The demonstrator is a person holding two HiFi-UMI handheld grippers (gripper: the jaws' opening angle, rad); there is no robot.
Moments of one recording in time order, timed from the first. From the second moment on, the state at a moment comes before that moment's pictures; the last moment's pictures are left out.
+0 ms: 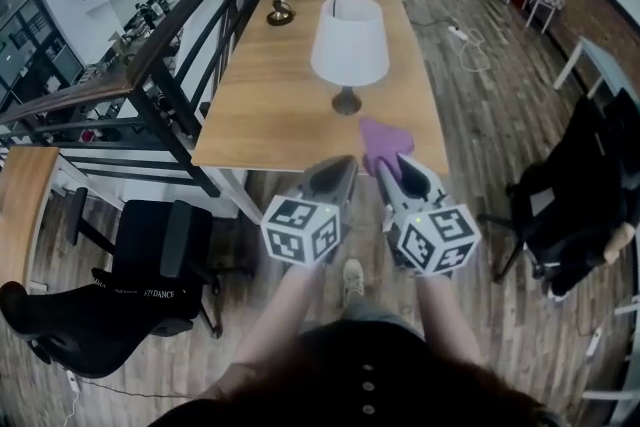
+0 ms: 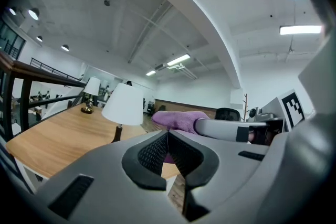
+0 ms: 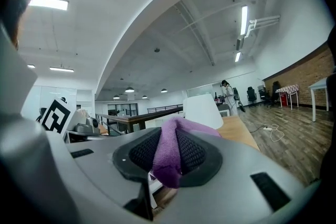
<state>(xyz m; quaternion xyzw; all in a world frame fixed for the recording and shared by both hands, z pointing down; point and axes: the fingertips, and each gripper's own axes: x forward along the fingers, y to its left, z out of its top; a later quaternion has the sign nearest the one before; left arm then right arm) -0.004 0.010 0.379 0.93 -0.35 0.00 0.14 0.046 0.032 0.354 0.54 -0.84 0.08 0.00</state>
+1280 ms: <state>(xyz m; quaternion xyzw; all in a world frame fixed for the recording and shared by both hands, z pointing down) 0.028 -0.200 0.355 0.91 -0.39 -0.03 0.13 0.078 -0.172 0.302 0.49 -0.87 0.02 -0.04</state>
